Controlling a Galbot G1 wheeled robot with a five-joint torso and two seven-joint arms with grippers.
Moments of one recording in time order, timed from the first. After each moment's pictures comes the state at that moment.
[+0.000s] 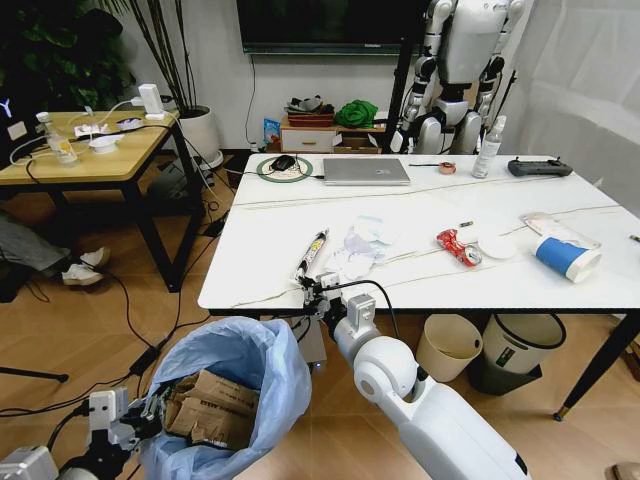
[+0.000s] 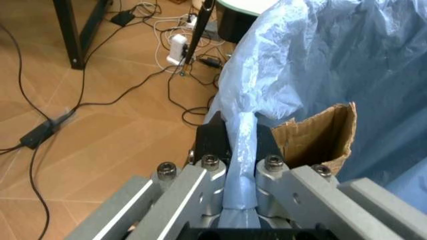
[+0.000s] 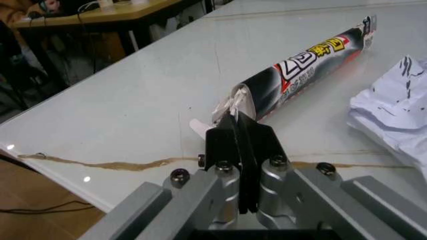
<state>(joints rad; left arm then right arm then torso) 2.13 -1.21 -0.96 -2.44 -0.79 0.33 0.04 -0.91 1.25 -0.16 1.89 0.56 -0.39 0.28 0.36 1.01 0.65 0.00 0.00</state>
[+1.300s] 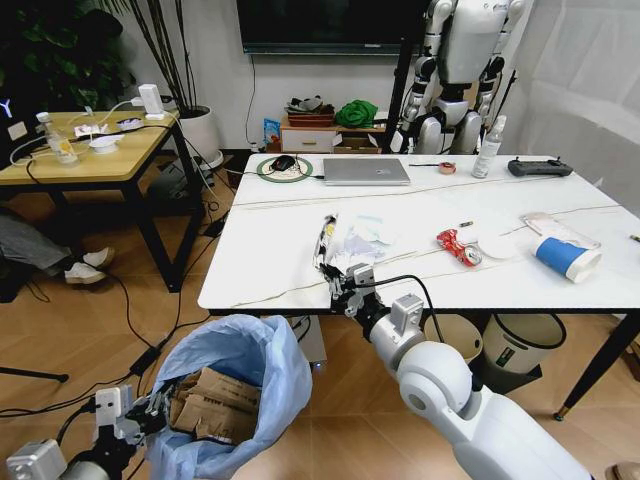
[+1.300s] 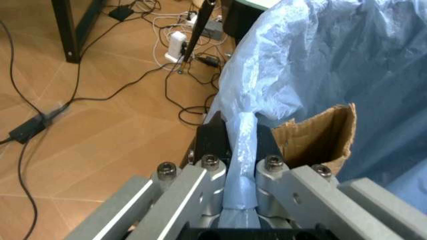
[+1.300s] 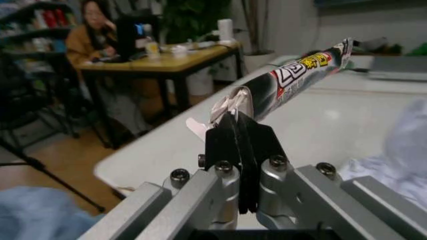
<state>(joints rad) 2.07 -1.19 -0.93 -2.40 -0.83 0.34 0.02 -0.97 1.02 -0.11 2.16 0.65 -0.29 0.20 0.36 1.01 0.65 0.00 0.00</state>
